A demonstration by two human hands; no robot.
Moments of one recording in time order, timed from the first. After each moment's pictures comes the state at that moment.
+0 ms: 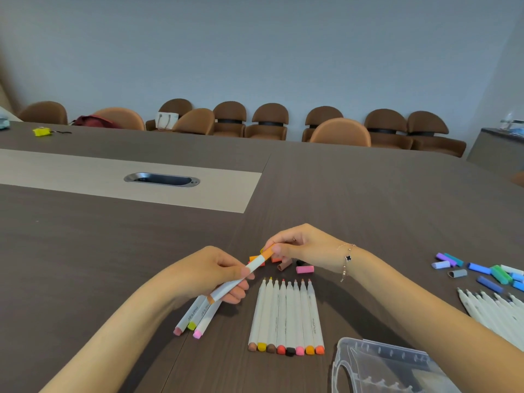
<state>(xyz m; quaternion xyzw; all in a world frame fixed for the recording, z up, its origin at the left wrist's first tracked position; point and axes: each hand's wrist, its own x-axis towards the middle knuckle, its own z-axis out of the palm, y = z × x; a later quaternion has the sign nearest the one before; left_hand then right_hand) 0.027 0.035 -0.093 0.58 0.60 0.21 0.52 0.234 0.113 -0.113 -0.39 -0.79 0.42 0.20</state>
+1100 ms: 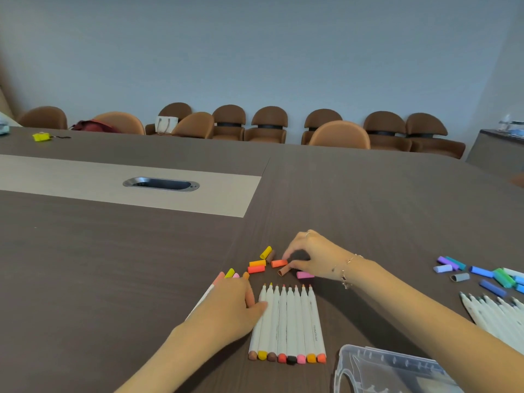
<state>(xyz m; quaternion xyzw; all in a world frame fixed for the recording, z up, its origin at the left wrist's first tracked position) 0.066 0.030 -0.138 0.69 0.69 0.09 0.19 0.252 0.138 -0.137 -0.47 -0.87 0.12 0.08</state>
